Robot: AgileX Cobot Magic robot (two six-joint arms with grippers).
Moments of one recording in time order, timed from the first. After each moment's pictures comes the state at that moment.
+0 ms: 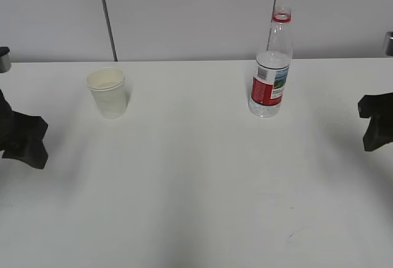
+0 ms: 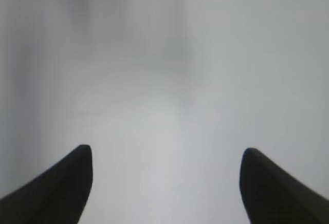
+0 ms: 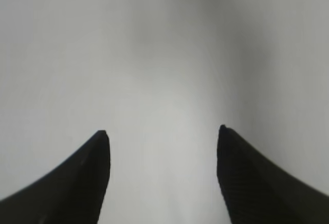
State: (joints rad) left arm -0.19 1.43 -0.88 -0.05 0.81 -0.13; right arm 0.06 1.42 -0.96 -0.01 0.86 0.26
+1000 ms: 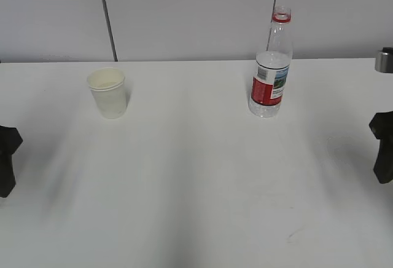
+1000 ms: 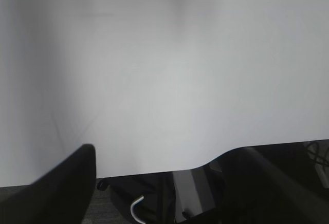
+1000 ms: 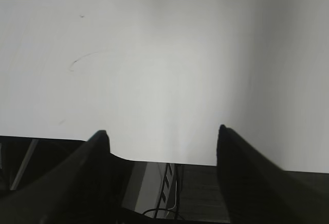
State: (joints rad) left arm -0.19 1.42 -0.98 -0.02 1.21 -0.13; right arm 0.06 1.41 -1.03 0.11 1.21 0.05
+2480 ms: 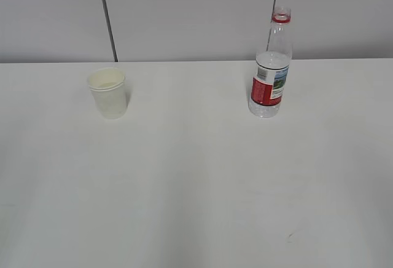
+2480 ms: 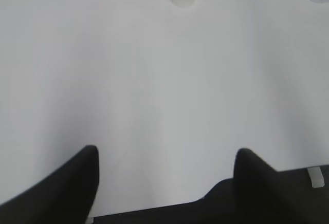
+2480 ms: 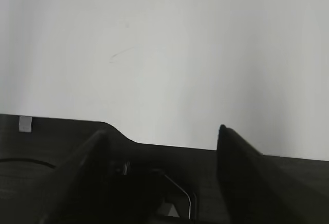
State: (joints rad) left arm -0.19 0.30 -0.79 0.04 1.27 -0.12; right arm 0.06 0.45 -0.68 0.12 1.25 0.04
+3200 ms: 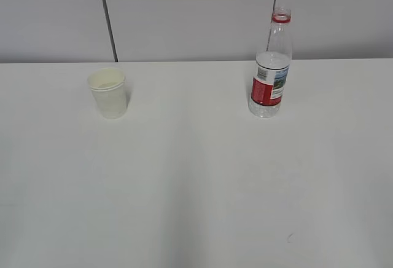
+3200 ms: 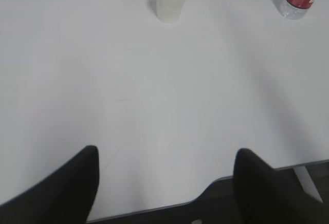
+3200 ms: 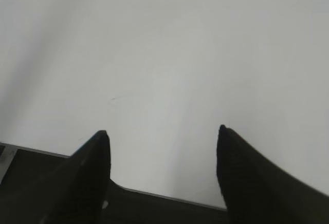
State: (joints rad) left arm -0.19 -0.01 -0.64 0.01 1.29 -0.09; right arm 0.06 0.02 -0.51 0.12 1.16 -0.09
